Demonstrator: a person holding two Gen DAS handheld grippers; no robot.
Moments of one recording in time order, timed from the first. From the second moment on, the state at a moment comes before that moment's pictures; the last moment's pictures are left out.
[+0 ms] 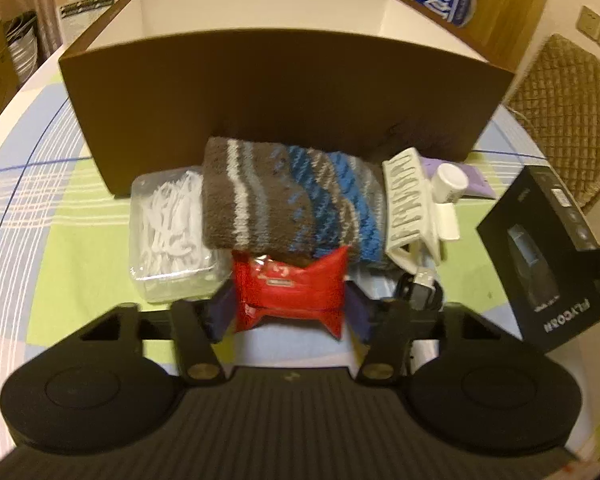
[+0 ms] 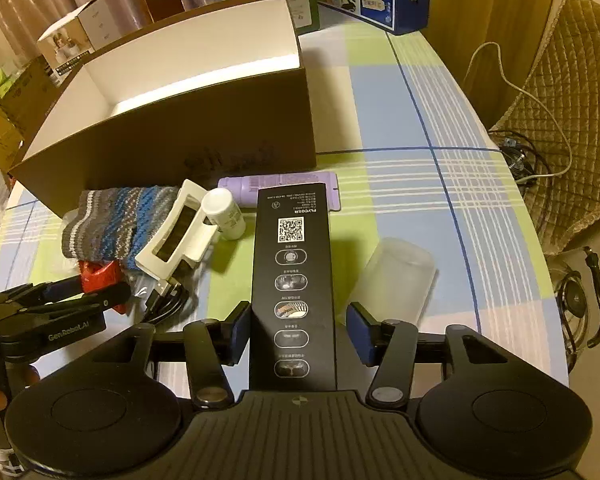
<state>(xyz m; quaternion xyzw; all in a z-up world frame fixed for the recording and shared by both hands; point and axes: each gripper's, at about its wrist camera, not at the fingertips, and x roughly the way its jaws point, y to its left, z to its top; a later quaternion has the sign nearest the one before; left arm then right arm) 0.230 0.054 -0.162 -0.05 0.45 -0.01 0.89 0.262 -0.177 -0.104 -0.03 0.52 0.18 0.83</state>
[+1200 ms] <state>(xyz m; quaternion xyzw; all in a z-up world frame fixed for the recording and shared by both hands) 0.238 0.085 -0.055 -0.04 0.39 -0.02 0.92 0.284 -0.147 -0.020 -0.02 0.43 0.30 0.85</state>
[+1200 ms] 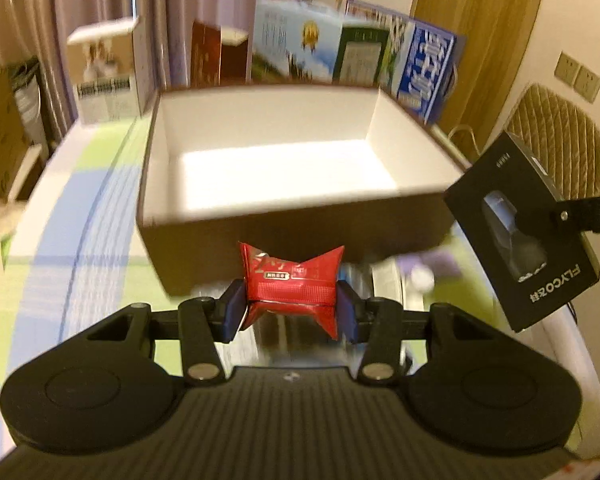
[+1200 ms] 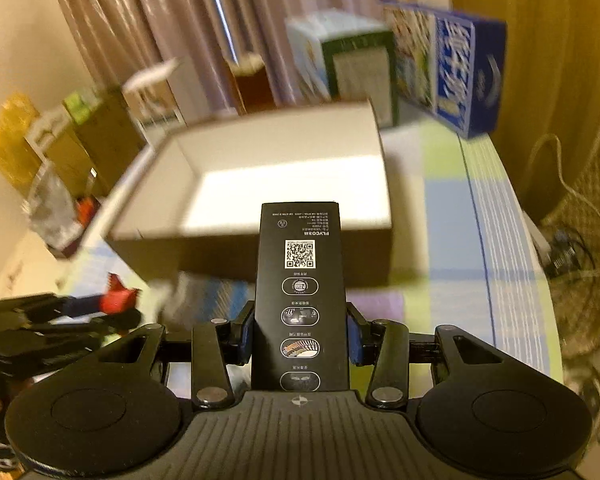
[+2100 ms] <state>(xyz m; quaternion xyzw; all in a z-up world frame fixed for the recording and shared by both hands) 0.447 0.130 -0.084 -0.03 0.44 0.04 0.90 0.458 -0.044 -0.072 -0.08 0.43 0.26 0.86</state>
